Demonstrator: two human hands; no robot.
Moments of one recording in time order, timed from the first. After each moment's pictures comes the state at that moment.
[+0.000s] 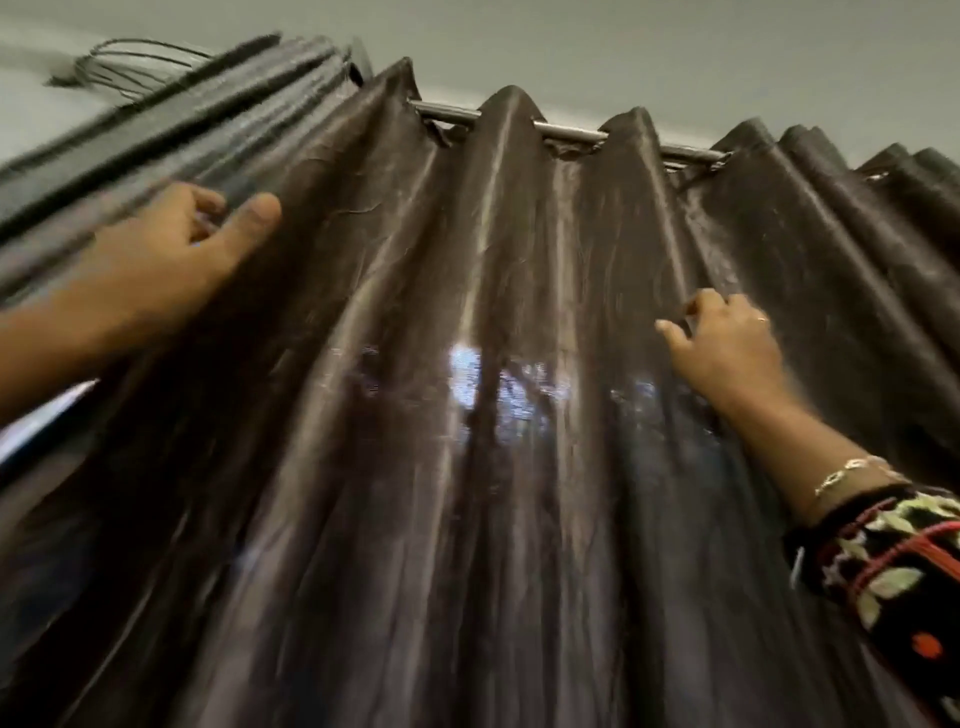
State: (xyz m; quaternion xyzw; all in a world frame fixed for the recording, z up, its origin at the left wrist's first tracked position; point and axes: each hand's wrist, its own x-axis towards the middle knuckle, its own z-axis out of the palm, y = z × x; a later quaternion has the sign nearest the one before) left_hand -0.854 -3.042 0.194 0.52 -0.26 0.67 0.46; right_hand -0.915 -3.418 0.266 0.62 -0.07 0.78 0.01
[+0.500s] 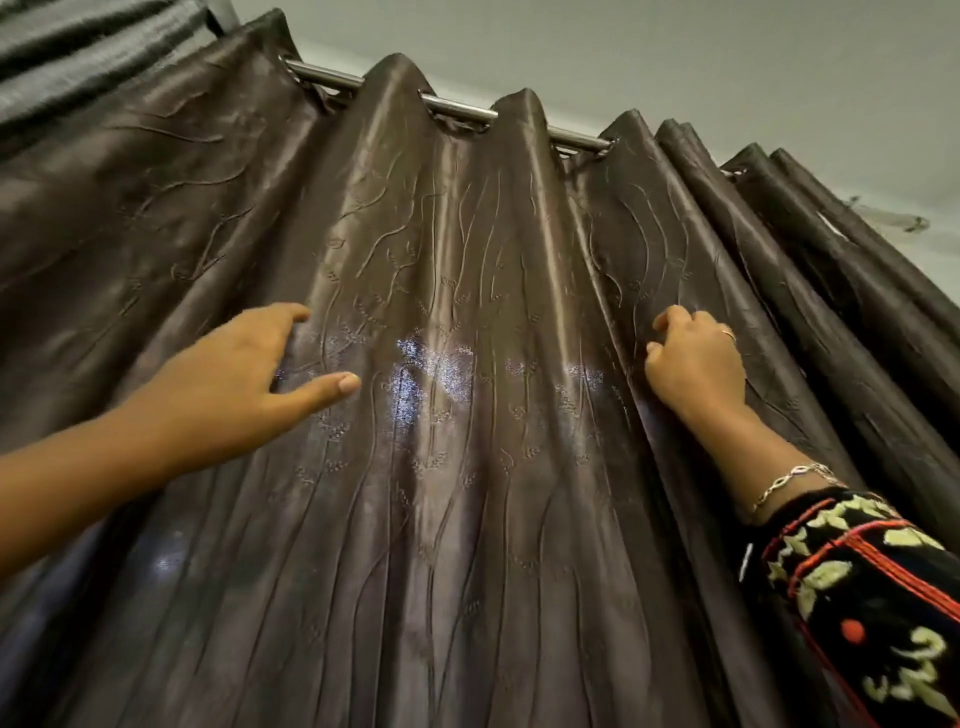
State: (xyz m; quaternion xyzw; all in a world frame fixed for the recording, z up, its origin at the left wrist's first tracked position) left_hand -0.848 -3.186 0.179 0.66 -0.30 0.65 0.22; right_hand -0.945 -3.515 0.244 0.62 -0.15 0.77 -0.01
